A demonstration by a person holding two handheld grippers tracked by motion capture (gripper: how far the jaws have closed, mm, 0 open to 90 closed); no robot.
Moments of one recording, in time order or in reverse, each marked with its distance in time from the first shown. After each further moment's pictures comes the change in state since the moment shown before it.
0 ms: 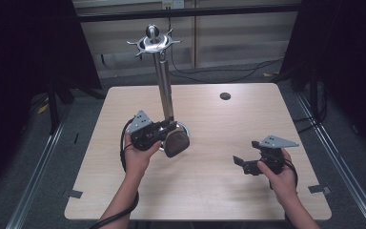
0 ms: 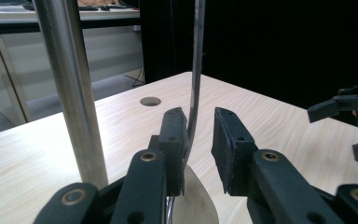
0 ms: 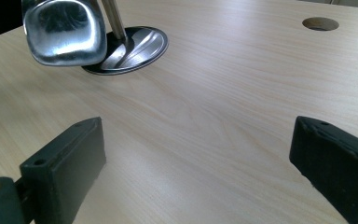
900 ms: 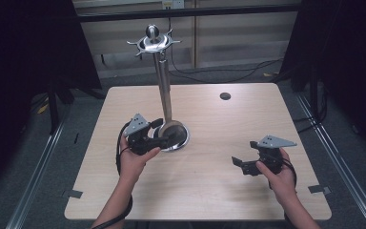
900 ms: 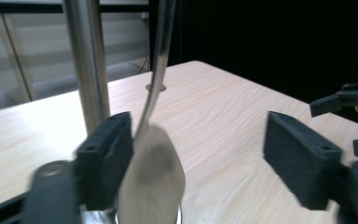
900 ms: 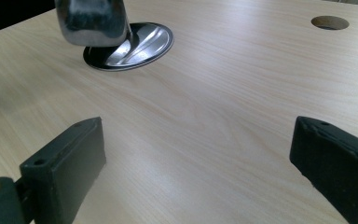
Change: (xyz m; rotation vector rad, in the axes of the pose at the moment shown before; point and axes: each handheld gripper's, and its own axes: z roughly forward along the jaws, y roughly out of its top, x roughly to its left) left arm -0.001 -0.007 -0.012 0.052 0.034 -0.052; right arm 0.002 0.001 0.003 0.012 0.017 -0.019
